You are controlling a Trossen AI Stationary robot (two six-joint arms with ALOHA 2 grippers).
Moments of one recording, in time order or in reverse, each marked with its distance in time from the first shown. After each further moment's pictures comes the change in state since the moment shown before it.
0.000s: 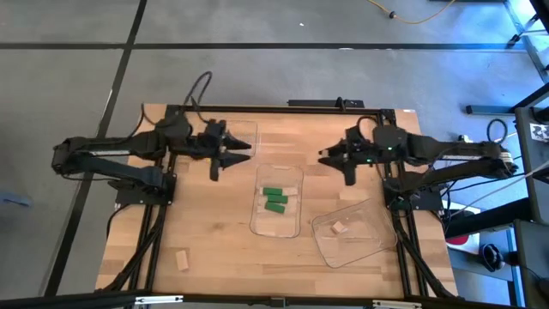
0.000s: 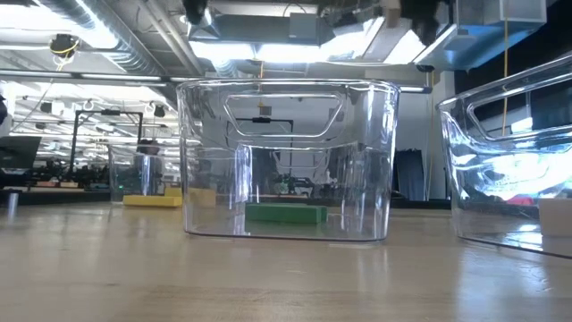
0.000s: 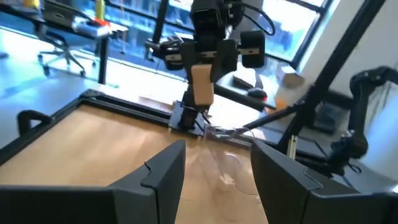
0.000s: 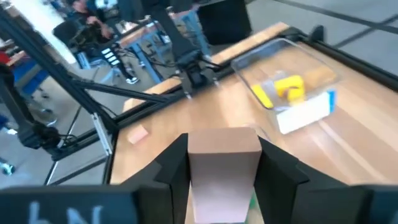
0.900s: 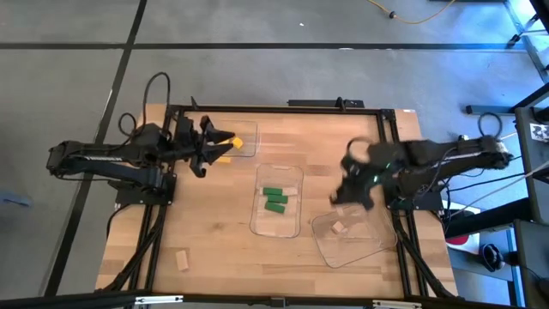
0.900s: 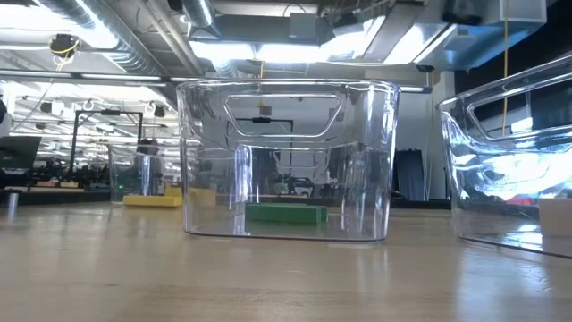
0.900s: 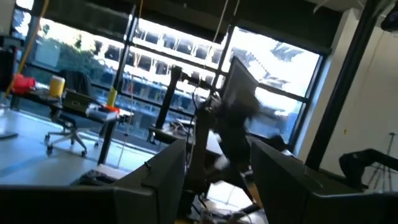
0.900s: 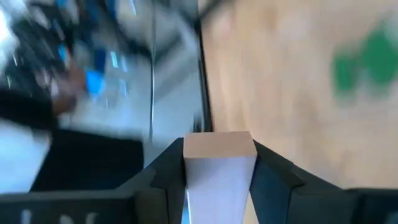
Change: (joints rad) left arm -0.064 -0.162 -0.196 0.410 -0.185 -0.014; right arm 0.219 0.074 0.086 -0.217 -0.355 0.377
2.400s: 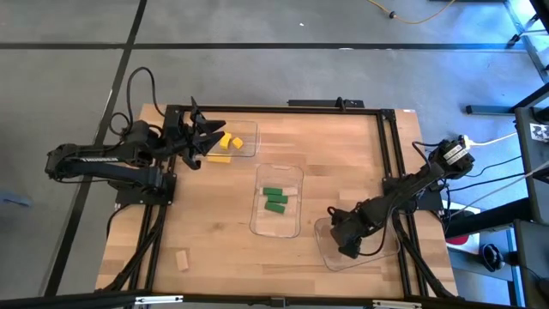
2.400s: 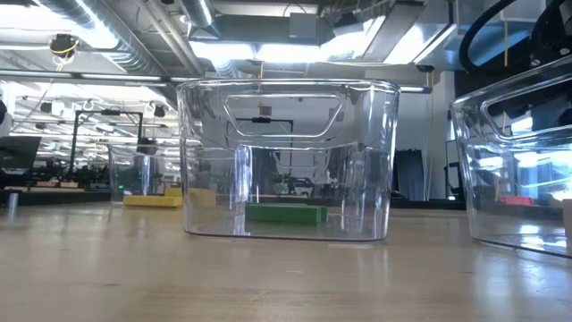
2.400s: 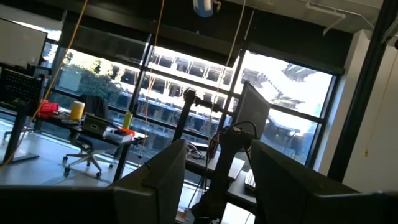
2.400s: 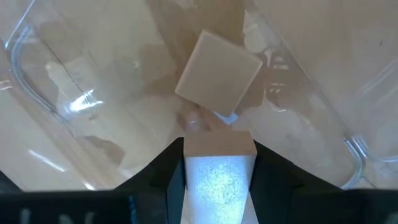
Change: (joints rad) left arm 0.035 -0.056 0.000 0.034 -0.054 0.037; right arm 0.402 0.566 -0.083 -0.352 0.209 0.218
